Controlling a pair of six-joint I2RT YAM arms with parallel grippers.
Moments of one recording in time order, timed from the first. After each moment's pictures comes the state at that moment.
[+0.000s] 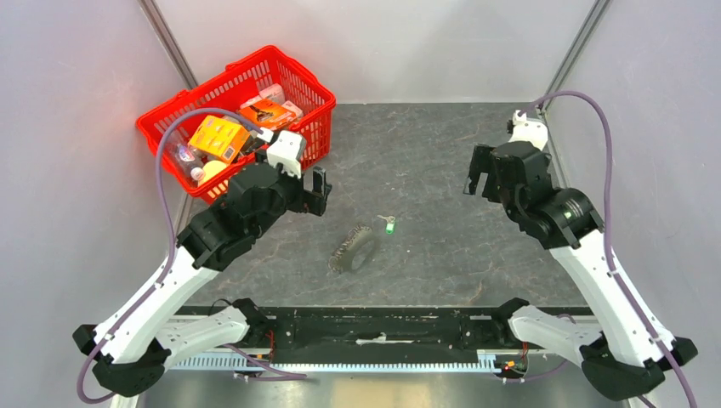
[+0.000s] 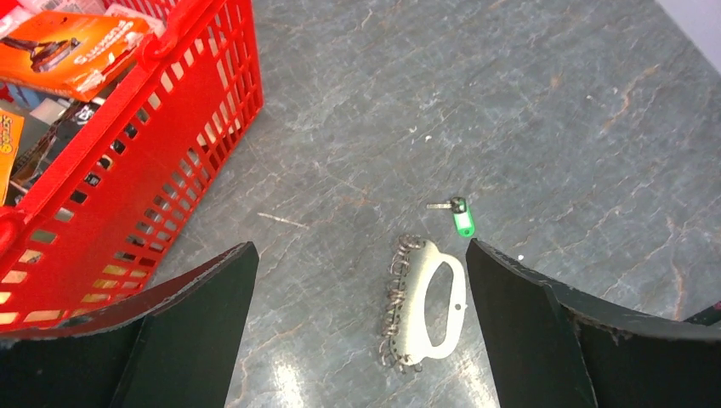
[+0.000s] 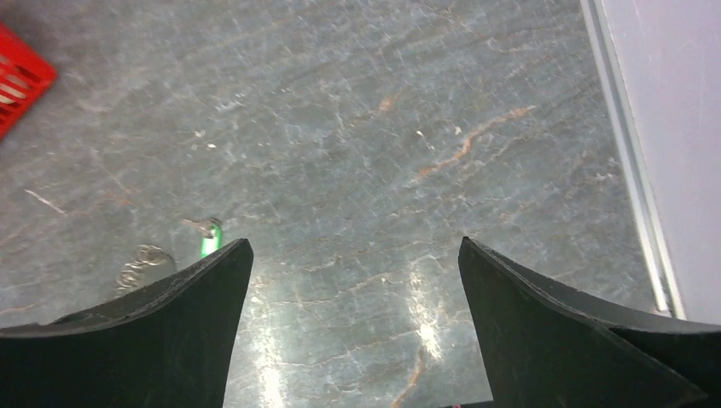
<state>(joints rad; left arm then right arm) -0.77 0.93 1.20 -0.62 -0.33 -0.17 0.52 1.01 1.37 -0.99 0.52 0.44</state>
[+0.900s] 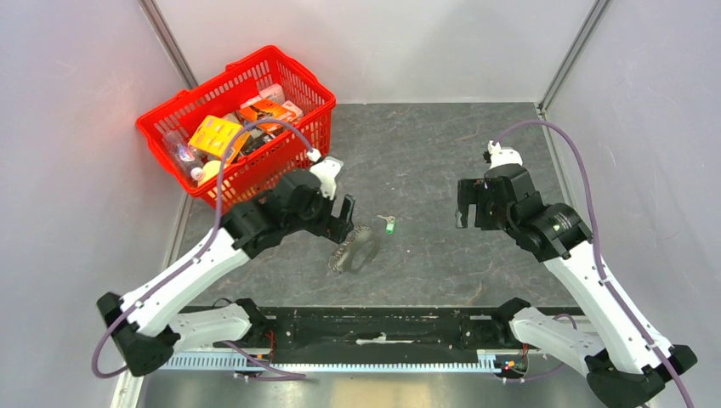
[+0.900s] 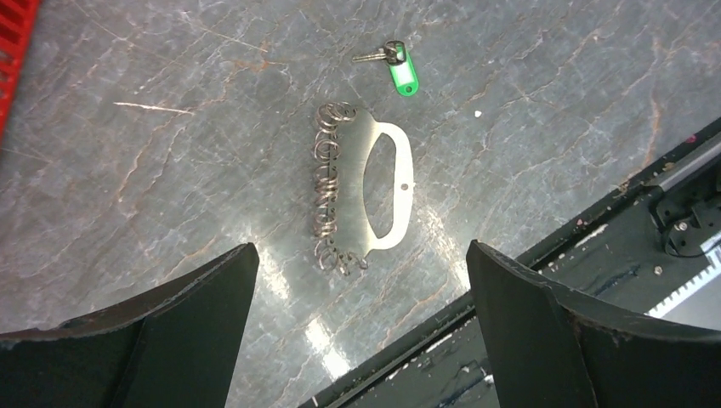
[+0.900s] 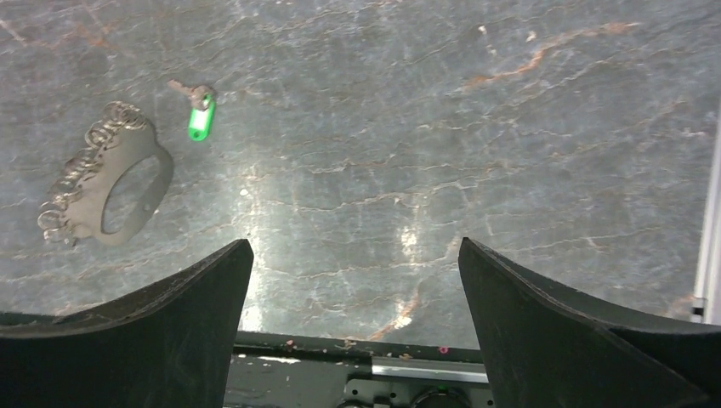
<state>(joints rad) -0.81 1.03 1.12 -0.77 -0.10 -0.26 0.52 0.95 1.19 -1.05 0.31 0.36</state>
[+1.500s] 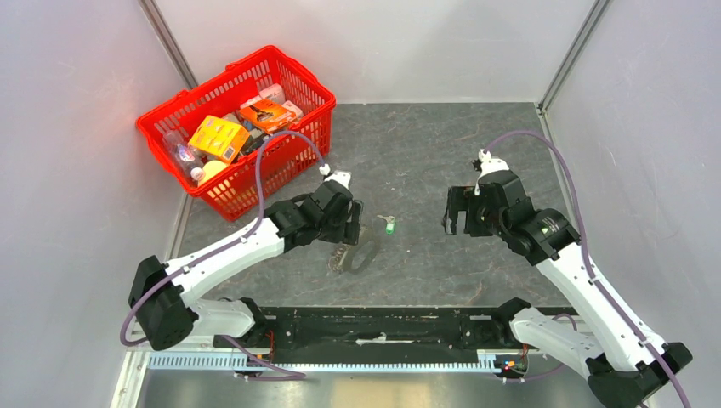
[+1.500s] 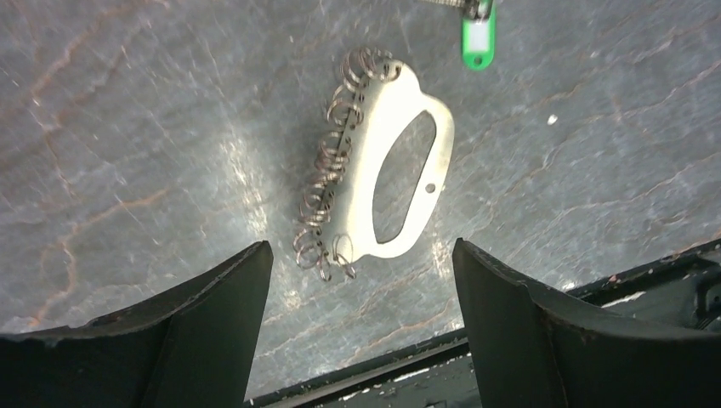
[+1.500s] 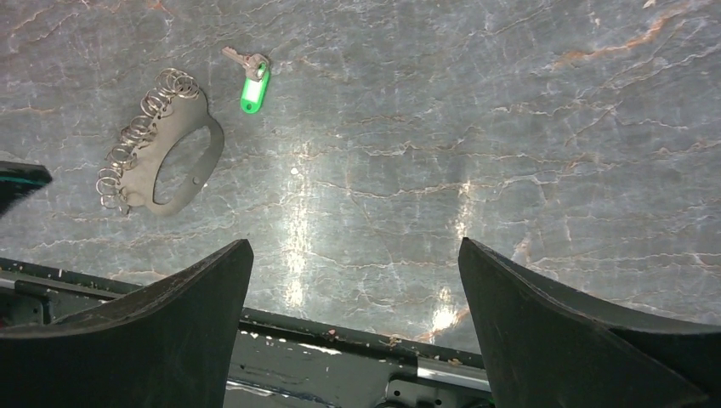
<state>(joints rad) -0.85 1.27 1.03 -0.68 -0.24 -0.53 0.52 0.91 1.06 -0.94 0.16 0.42</state>
